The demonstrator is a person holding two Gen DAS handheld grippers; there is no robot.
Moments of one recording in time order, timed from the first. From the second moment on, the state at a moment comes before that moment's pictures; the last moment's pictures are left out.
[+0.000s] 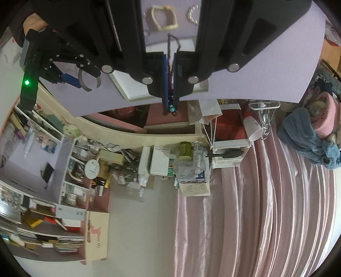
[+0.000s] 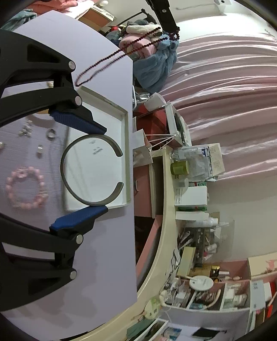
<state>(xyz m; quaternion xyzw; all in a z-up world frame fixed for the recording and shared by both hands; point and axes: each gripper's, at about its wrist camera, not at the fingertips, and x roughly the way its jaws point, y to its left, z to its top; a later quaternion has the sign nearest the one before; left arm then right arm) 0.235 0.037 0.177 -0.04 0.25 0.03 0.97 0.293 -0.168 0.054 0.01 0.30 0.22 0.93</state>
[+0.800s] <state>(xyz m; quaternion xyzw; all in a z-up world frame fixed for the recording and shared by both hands) 0.362 0.079 0.070 -0.06 0.32 0.05 0.94 0.433 -0.119 -0.038 -0.02 0.45 0.17 0.88</state>
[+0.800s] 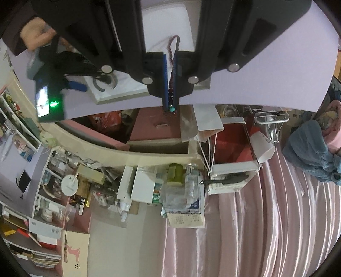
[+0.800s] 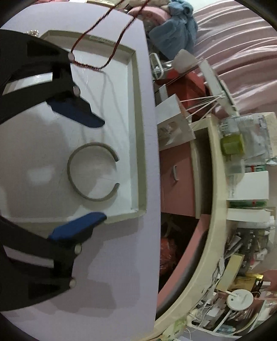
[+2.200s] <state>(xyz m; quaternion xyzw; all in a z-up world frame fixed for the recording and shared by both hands) 0.055 0.104 0.053 -0.09 0.23 0.12 0.96 0.125 -0.178 -0.054 0.02 0.37 0.23 0.90</state>
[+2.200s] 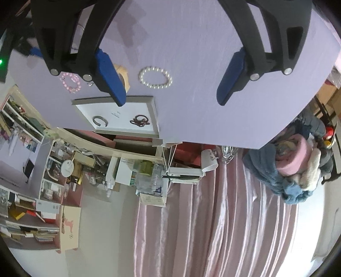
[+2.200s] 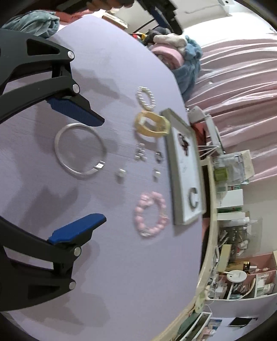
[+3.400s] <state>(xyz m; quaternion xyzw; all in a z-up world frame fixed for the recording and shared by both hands) 0.093 0.112 -0.023 -0.10 0.34 0.12 0.93 0.128 -0.159 -0.072 -0.03 0.41 0.20 0.89</state>
